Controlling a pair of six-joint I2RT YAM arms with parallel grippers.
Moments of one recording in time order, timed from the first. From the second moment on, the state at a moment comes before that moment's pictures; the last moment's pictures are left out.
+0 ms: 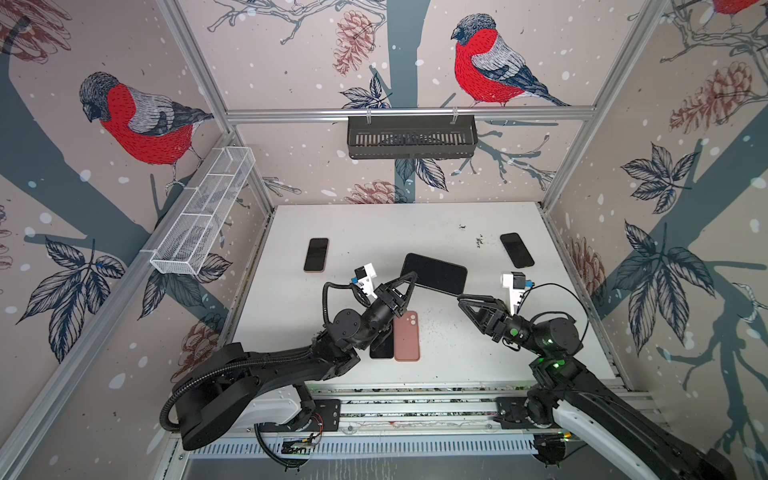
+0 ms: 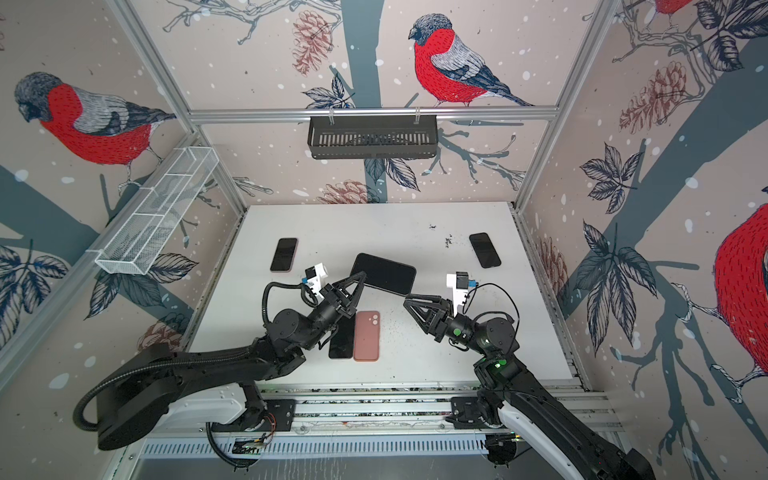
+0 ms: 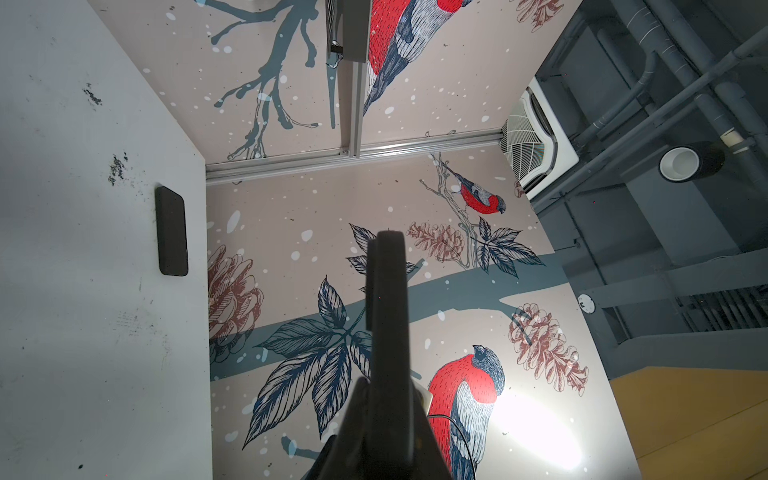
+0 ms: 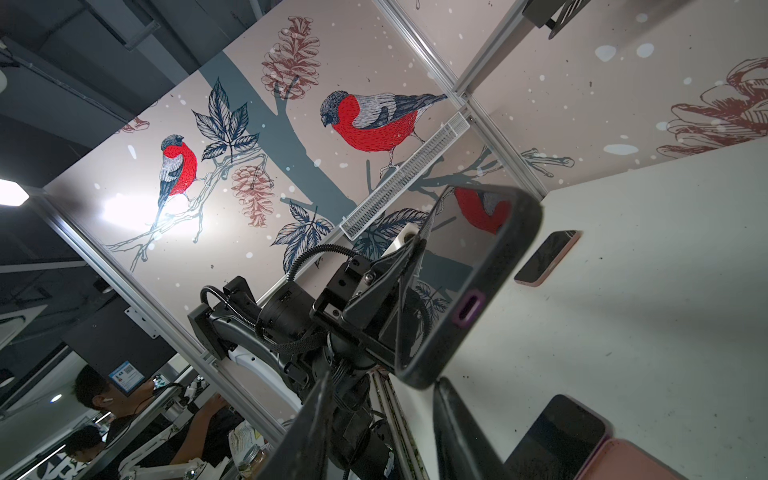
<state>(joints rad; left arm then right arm) -0.97 1.22 0.40 1.13 -0.14 -1.45 0.57 0.59 0.21 0.68 -0.60 0.92</state>
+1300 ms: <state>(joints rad) -0.66 1.19 0.61 0.69 0.30 -1.38 0.58 0.45 0.20 0.39 -0.20 0.35</state>
